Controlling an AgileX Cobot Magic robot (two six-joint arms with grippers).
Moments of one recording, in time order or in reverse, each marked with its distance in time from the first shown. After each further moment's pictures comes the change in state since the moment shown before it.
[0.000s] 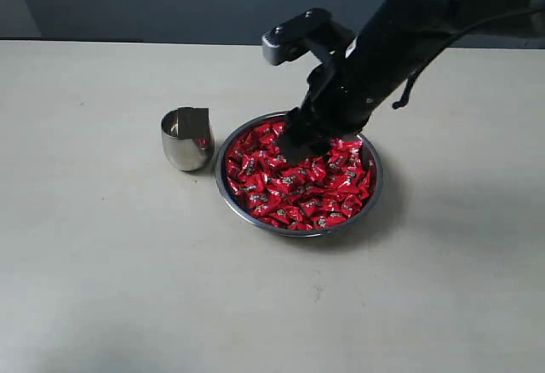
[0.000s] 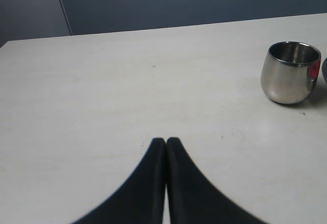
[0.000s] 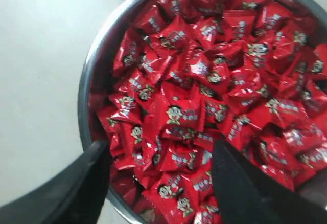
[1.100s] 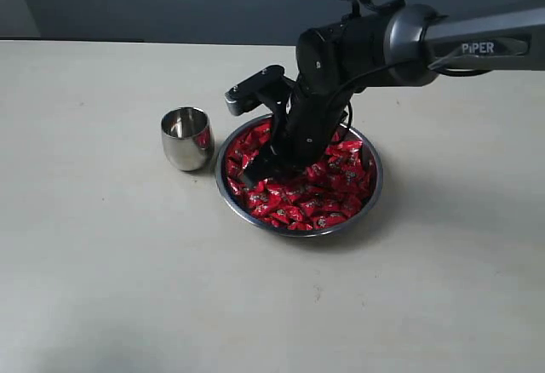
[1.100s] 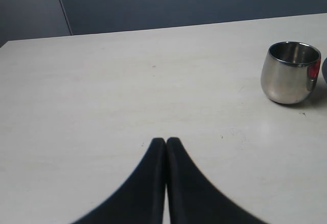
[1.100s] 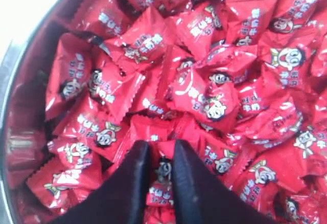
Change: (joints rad) left arm 0.000 0.000 0.000 0.000 0.000 0.000; right arm 0.091 0.273 -0.124 -0.228 -0.068 0.290
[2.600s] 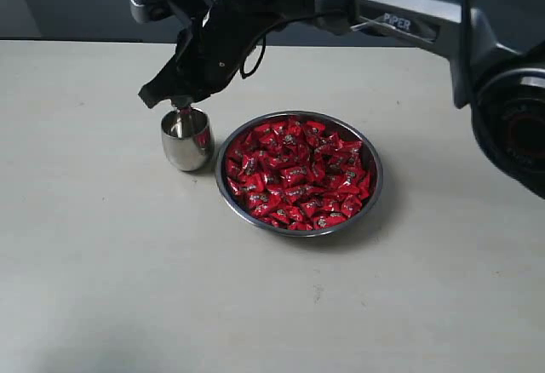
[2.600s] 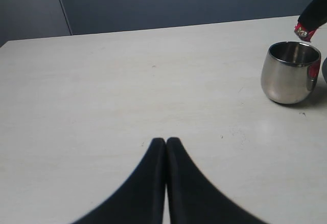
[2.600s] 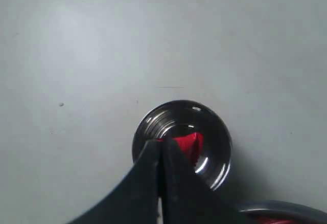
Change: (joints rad) left arm 0.000 0.000 0.000 0.000 0.000 0.000; right arm 0.054 0.203 -0.571 0.268 0.101 -0.176
